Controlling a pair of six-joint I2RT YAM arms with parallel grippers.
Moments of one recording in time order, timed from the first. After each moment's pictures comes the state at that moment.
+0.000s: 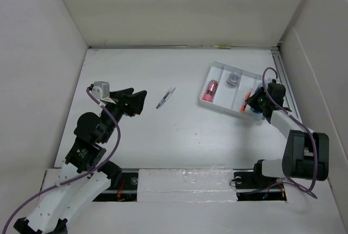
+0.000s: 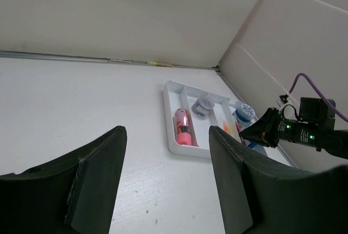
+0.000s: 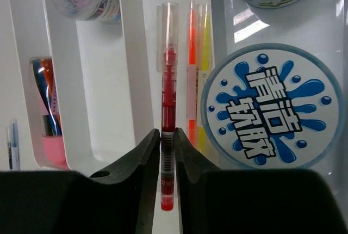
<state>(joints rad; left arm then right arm) -0.55 0.50 0.71 -0.08 -0.09 -0.42 -0.15 1.33 0.64 0.02 -0.15 0.60</state>
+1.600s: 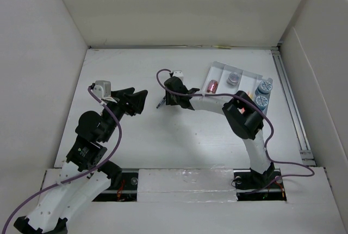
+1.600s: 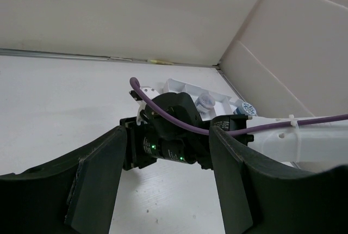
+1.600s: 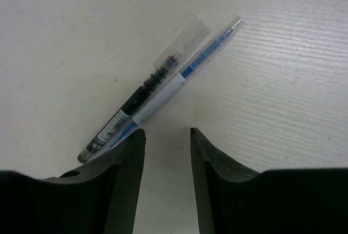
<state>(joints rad) -0.55 0.51 0.71 -0.08 -0.09 -0.42 0.81 2.13 1.49 -0.13 0.31 0.56</state>
